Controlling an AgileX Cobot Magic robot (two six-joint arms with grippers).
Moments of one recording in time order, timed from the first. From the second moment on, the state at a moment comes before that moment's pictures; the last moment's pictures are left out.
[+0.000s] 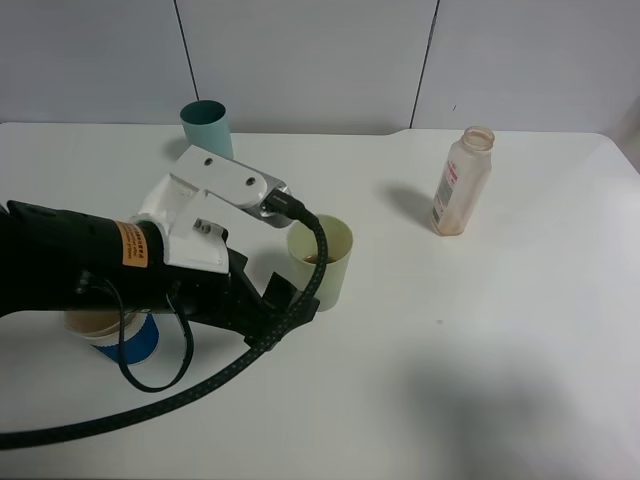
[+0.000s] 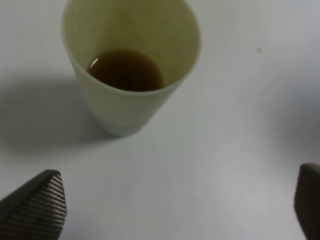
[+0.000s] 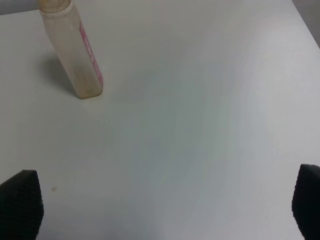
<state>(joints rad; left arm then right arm) -0.91 1.38 -0.54 -0.29 -0.03 0.00 0.01 0.00 -0.50 -0.06 1.06 0.10</state>
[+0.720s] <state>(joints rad) -0.91 1.42 -0.54 -0.46 -0.15 0.07 0.01 0.00 -0.50 -0.06 1.06 0.10</state>
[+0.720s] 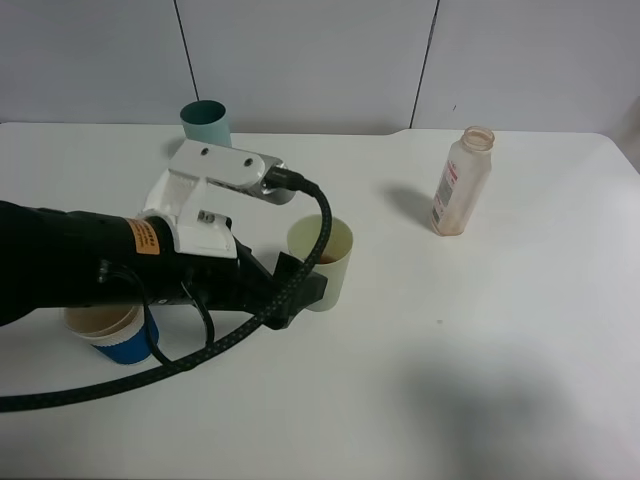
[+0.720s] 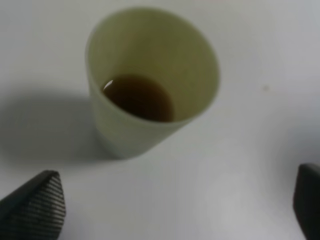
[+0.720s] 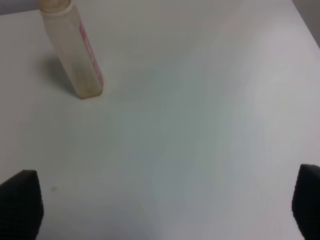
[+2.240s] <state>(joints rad) -1.00 1.58 -0.34 -0.37 -0.42 -0.10 0.01 0.00 -0.50 -0.06 1.06 0.10</state>
